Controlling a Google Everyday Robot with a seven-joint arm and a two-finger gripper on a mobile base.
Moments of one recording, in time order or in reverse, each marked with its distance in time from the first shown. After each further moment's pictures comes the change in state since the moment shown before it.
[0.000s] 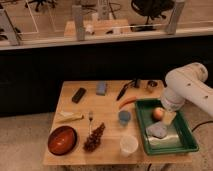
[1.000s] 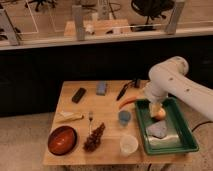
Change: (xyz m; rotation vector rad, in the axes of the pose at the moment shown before) arm -0.093 -0.040 -0.007 0.077 -0.051 -0.405
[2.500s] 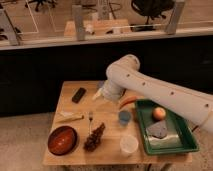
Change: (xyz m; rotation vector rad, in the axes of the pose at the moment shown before) arm -0.184 -0.072 0.017 0.119 -0.191 -1.049
